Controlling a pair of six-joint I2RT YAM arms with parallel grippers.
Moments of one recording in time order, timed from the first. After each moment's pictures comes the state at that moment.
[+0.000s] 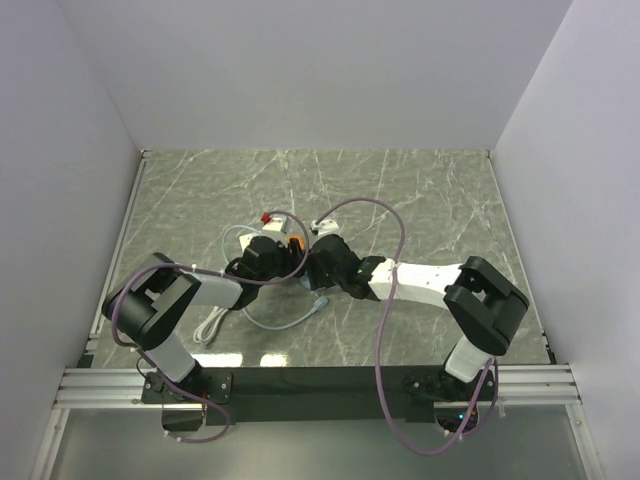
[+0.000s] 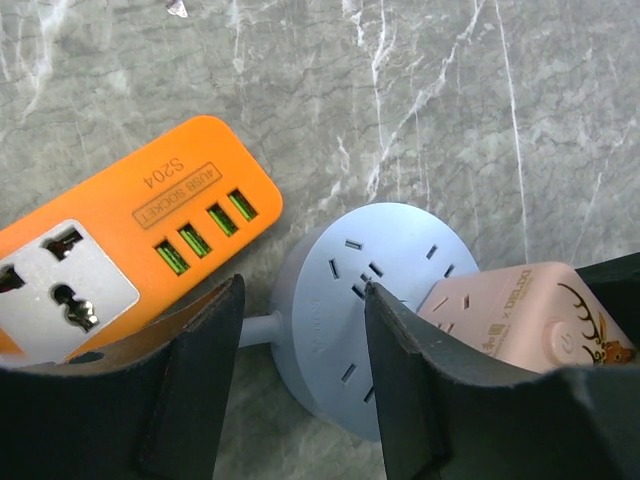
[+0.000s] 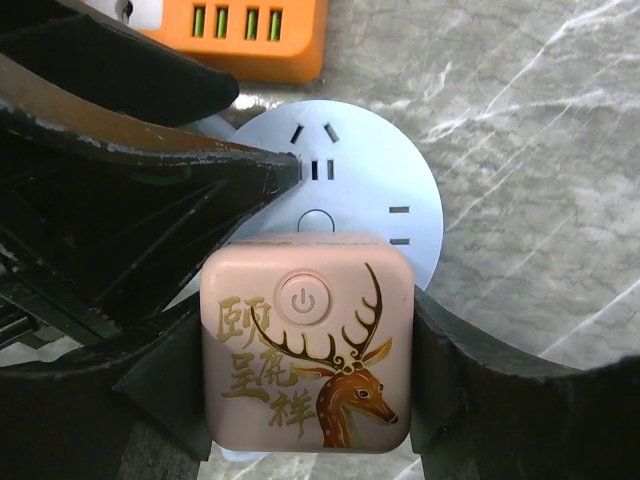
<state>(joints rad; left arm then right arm) -0.63 1.64 0.54 0.67 -0.01 -0.47 0.91 1.66 0.90 -0.05 0.27 0.41</state>
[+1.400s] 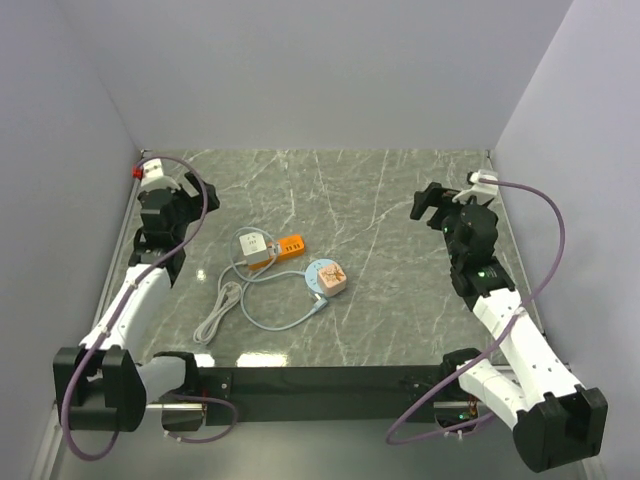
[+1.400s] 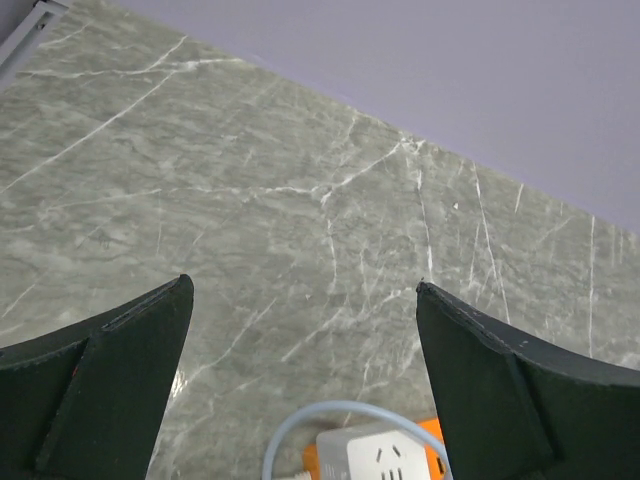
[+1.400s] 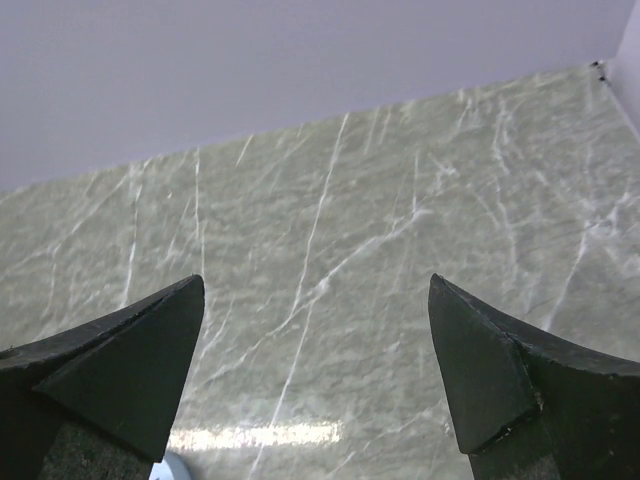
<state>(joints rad) -0.04 1.13 0.75 0.18 -0.11 -0.42 0.22 0.91 0.72 0.08 0.22 0.28</state>
